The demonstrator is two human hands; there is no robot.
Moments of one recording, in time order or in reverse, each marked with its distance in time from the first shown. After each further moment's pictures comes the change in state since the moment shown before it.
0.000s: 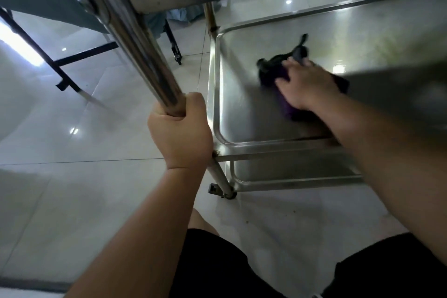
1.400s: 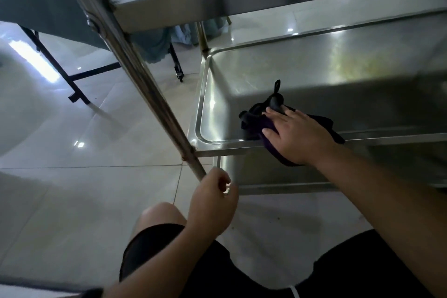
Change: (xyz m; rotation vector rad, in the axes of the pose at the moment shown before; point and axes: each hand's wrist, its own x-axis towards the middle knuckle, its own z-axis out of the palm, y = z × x) left_hand -0.147 -0.064 -0.034 0.699 -0.567 -0.067; right_hand -0.126 0.042 -0.001 -0.043 -0.107 -0.308
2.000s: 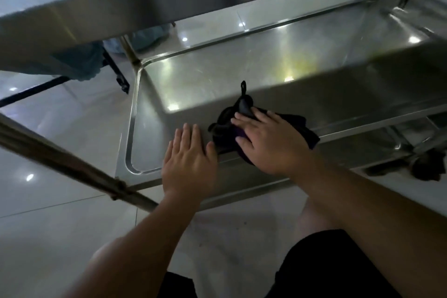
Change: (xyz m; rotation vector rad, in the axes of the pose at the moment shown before) left_hand 0.099 0.090 0.065 0.528 -0.087 0.240; right_hand -0.029 0.072 -0.010 0.009 0.035 0.089
